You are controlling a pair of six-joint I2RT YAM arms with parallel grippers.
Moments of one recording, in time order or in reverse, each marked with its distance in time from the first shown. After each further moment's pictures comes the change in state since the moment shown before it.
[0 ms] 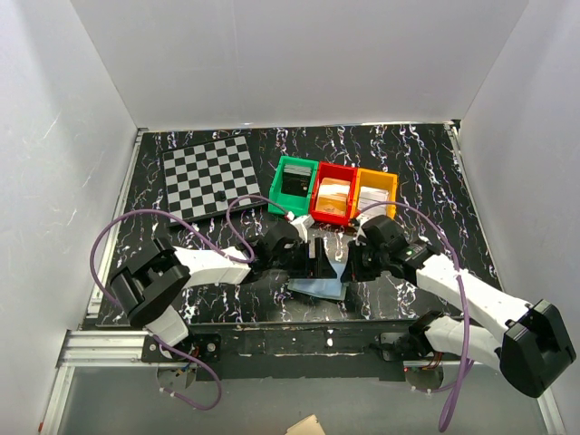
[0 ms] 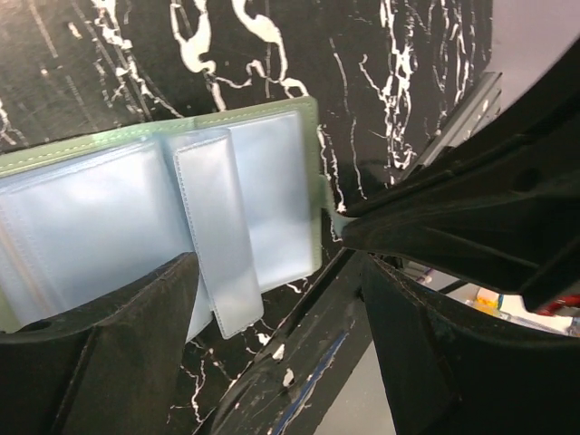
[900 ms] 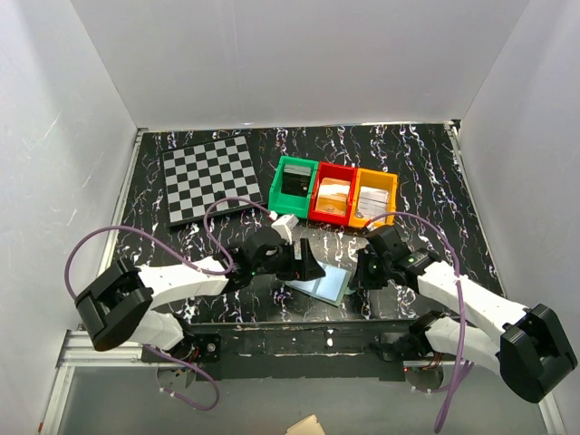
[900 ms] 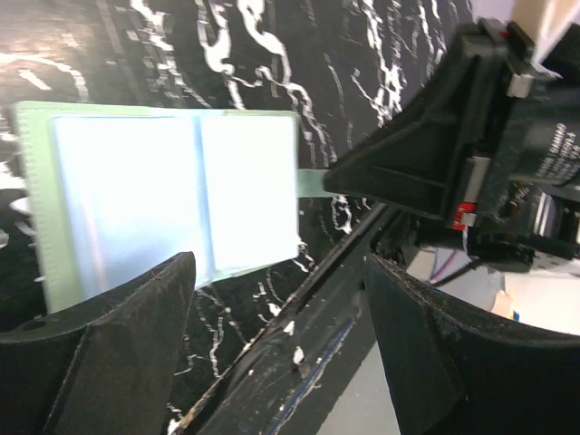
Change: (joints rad) left arm -0.005 -0.222 -0.106 -0.028 -0.083 0.037; right arm -0.034 -0.035 -0.114 0.000 0.078 0.088
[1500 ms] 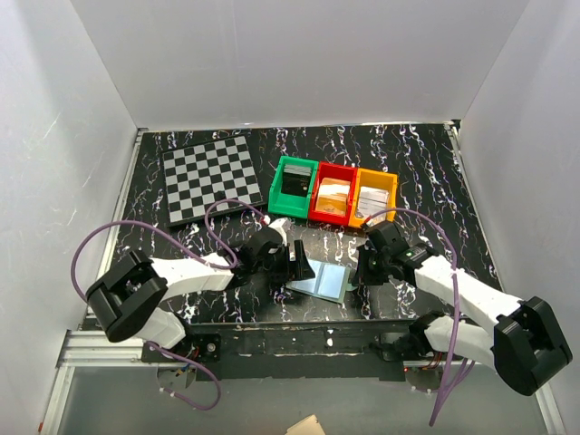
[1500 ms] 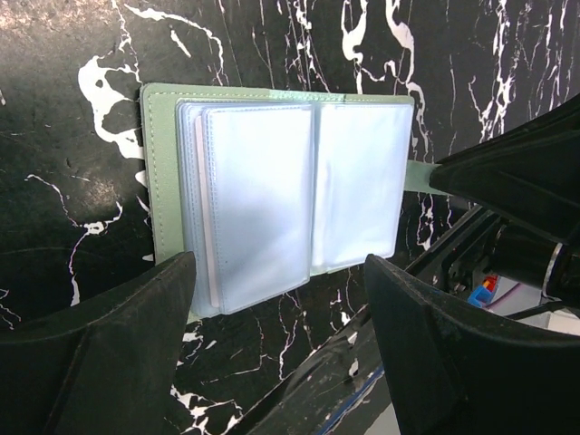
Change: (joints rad) left arm 0.051 0.061 -0.011 -0.103 -0.070 -0.012; right arm -0.032 0.048 0.030 -0.006 0.024 -0.042
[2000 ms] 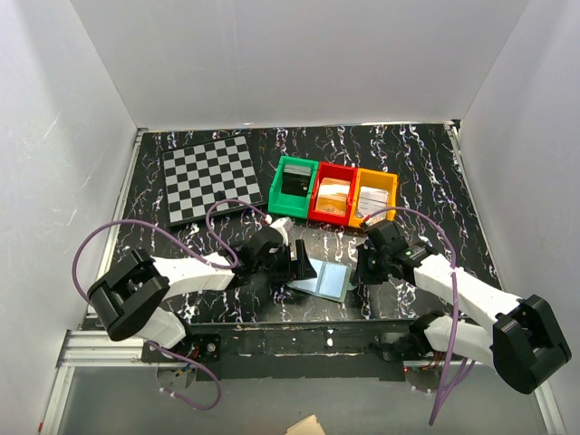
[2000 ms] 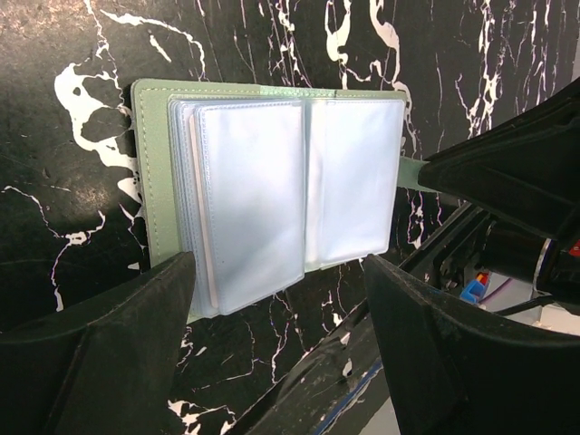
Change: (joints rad) left arm 0.000 0.025 0.001 0.034 0.031 0.001; right arm 0.000 0.018 0.013 0.000 -0.002 -0.013
